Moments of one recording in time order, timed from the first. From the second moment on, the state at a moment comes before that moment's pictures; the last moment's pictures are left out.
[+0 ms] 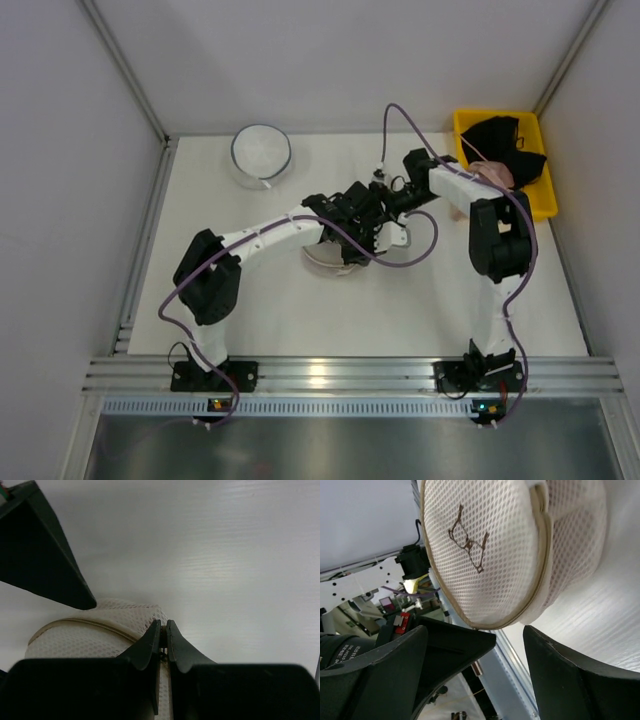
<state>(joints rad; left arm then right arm) -0.87 1.86 1.51 -0.72 0.39 0.64 0.29 2.06 1.57 -0.97 -1.06 0.11</state>
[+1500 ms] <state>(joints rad) -0.86 1.86 1.53 -0.63 0.35 0.47 0.25 2.12 1.71 -1.03 -1.00 0.00</state>
